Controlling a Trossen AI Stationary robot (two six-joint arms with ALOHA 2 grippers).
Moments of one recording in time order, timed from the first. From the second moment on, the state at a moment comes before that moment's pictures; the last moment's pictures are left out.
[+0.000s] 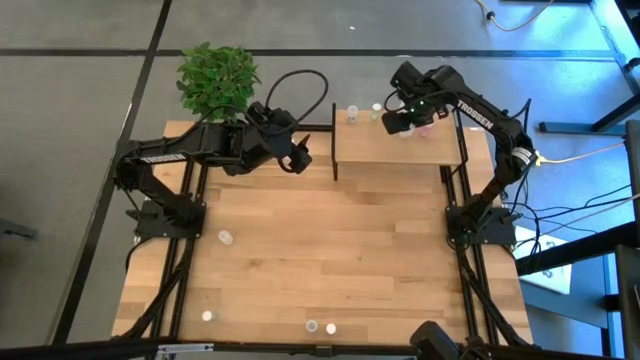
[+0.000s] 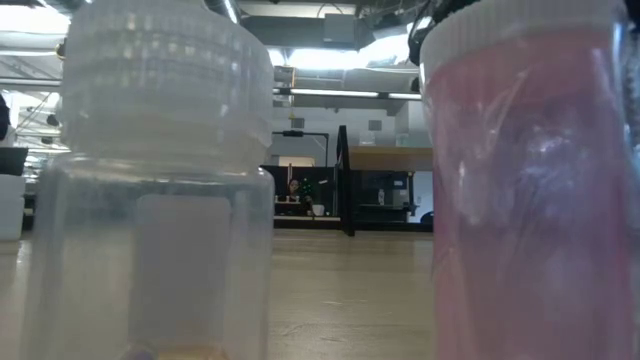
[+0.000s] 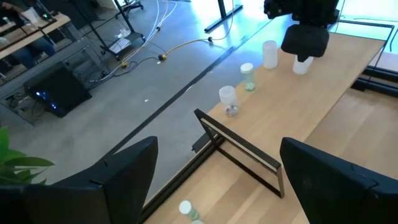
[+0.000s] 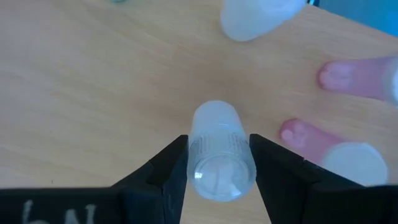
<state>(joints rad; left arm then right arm) 0.02 1.52 1.80 -0.95 -0.84 -0.28 -0.81 1.67 1.67 -1.40 0.09 0.43</state>
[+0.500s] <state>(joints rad) 0.02 1.52 1.80 -0.95 -0.84 -0.28 -0.81 1.67 1.67 -1.39 0.09 0.41</state>
